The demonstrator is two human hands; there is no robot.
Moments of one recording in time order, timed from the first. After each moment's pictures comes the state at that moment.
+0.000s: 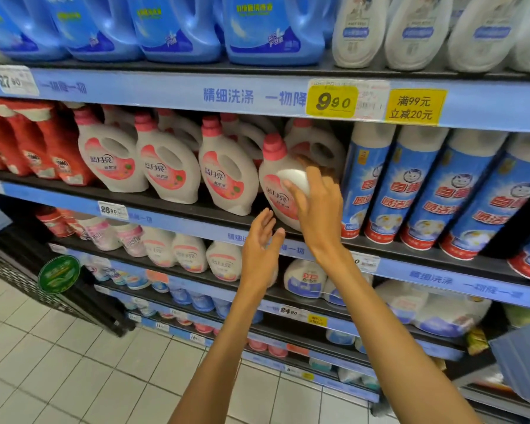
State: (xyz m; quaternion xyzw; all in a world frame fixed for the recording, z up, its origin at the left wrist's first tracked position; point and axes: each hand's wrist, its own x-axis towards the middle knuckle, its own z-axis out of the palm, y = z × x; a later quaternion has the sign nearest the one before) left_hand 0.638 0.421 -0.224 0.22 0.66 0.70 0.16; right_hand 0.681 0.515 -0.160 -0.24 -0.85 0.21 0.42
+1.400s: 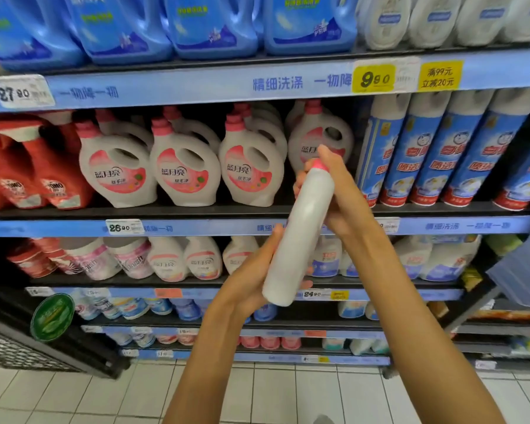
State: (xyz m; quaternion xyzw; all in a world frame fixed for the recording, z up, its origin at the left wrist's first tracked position) left_hand 0.608 0.286 -0.182 0.26 0.50 0.61 0.56; right_hand 0.679 0.432 -0.125 -0.17 -0.47 0.81 0.31
